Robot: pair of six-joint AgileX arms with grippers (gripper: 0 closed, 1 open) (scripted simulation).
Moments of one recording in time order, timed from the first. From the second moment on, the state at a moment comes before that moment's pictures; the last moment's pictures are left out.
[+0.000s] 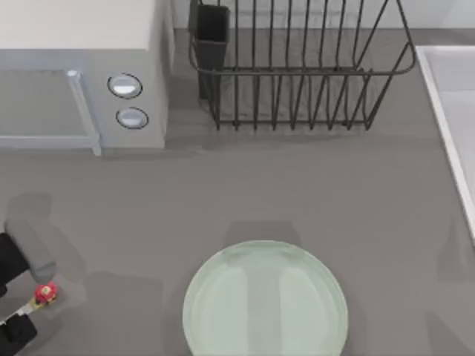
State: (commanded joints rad) left arm 0.05 1.56 0.56 -0.58 0.00 0.94; right arm 0.00 0.00 0.00 0.00 0.00 0.00
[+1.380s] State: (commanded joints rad) left arm 0.05 1.34 0.87 -1.11 0.02 0.92; right arm 0.00 0.00 0.00 0.00 0.00 0.00
